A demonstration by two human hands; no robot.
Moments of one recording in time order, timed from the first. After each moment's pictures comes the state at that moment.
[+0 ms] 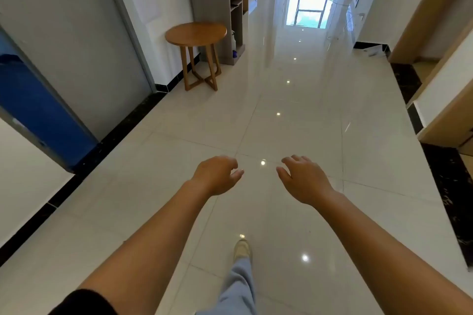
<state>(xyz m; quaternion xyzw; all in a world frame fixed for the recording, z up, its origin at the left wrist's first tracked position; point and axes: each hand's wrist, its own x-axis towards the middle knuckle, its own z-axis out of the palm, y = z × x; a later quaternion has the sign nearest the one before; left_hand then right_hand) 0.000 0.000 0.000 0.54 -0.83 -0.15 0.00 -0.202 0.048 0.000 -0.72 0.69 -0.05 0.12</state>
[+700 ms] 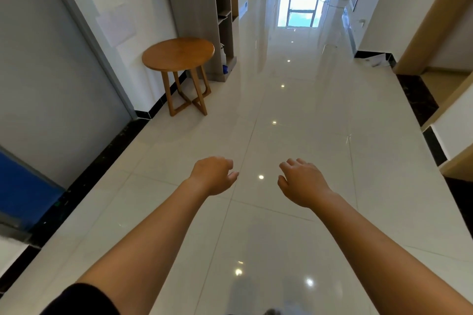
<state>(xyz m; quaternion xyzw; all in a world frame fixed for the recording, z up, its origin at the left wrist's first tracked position) -0.072 -0.395 0.007 0.52 -0.85 -0.07 -0.06 -0.278 -0.333 0.001 -0.74 0.67 0.02 0.06</state>
